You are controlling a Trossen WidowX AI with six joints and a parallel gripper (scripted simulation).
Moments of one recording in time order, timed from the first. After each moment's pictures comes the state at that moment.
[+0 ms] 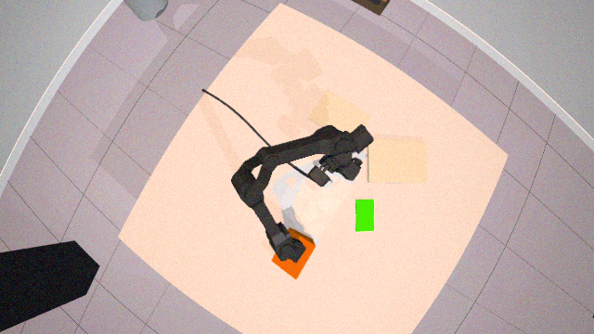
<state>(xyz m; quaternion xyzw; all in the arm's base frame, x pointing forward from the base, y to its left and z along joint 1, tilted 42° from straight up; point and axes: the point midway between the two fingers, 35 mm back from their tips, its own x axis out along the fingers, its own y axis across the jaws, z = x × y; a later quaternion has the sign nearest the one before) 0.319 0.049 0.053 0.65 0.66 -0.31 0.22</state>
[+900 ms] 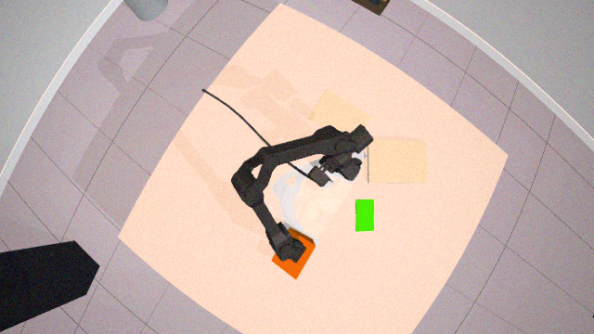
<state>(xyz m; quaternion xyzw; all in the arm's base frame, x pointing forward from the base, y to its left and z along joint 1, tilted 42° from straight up) 0.319 0.051 0.051 0.65 0.66 -0.31 0.22</state>
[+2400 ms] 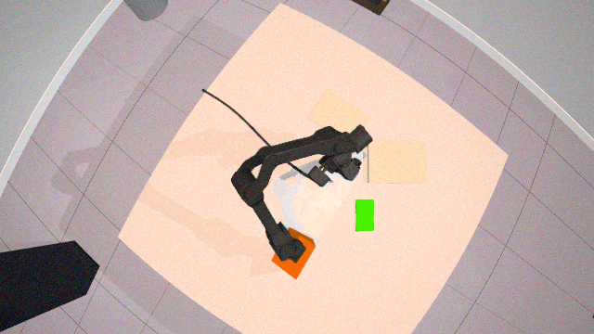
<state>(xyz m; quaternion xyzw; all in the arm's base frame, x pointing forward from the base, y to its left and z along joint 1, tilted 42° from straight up) 0.319 0.055 0.047 0.65 0.66 -0.31 0.22</state>
